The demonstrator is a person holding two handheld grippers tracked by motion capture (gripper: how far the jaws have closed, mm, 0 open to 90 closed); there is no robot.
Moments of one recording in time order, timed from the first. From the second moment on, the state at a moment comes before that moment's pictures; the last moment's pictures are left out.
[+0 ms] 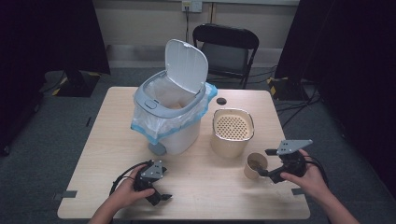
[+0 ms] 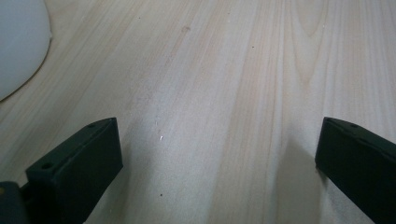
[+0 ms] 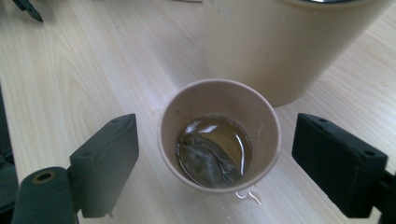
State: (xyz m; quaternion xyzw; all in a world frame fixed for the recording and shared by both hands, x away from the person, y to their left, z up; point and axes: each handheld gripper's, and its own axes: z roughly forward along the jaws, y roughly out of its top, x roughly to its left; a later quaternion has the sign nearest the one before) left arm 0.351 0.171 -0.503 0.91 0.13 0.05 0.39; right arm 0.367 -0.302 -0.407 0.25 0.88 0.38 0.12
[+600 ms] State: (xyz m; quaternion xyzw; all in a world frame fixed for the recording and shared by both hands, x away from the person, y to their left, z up) left arm 0.351 0.171 -0.503 0.91 0.13 0.05 0.39; right arm 0.367 -0.312 -0.429 0.26 0.87 0.40 0.11
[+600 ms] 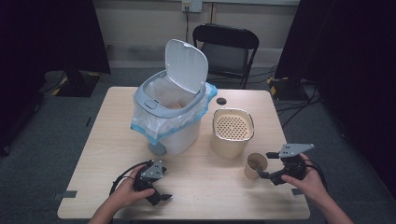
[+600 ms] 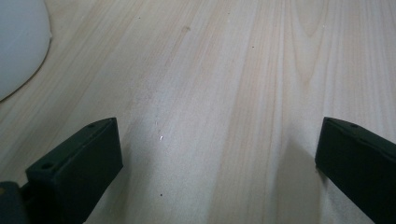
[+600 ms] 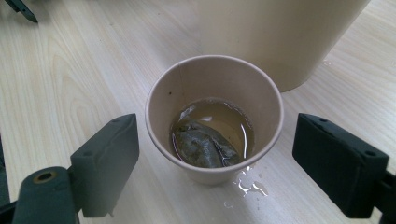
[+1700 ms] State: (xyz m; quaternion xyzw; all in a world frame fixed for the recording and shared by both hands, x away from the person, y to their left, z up) left arm 0.351 0.171 -0.503 0.91 0.13 0.05 0.39; right arm 0.371 -0.309 -0.478 0.28 0.83 0.47 0.10
